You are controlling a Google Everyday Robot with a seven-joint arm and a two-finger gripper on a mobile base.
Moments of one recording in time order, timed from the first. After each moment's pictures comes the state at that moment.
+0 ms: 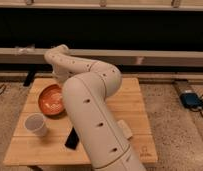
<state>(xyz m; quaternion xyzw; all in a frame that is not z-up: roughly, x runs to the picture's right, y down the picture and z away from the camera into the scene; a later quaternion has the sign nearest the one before) -0.248 -0.003 0.916 -0.34 0.03 0.29 0.90</state>
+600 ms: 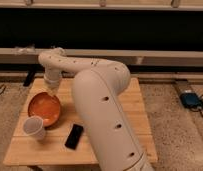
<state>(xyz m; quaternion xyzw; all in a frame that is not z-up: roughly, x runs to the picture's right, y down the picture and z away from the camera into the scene) -0.277 0.032 0.852 -0.39 -0.03 0.25 0.89</state>
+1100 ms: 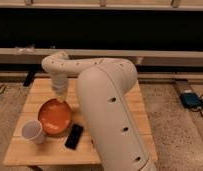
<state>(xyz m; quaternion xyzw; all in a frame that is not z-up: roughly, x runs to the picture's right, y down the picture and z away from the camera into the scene) -0.205 0.073 0.843 -0.39 0.07 0.20 0.90</state>
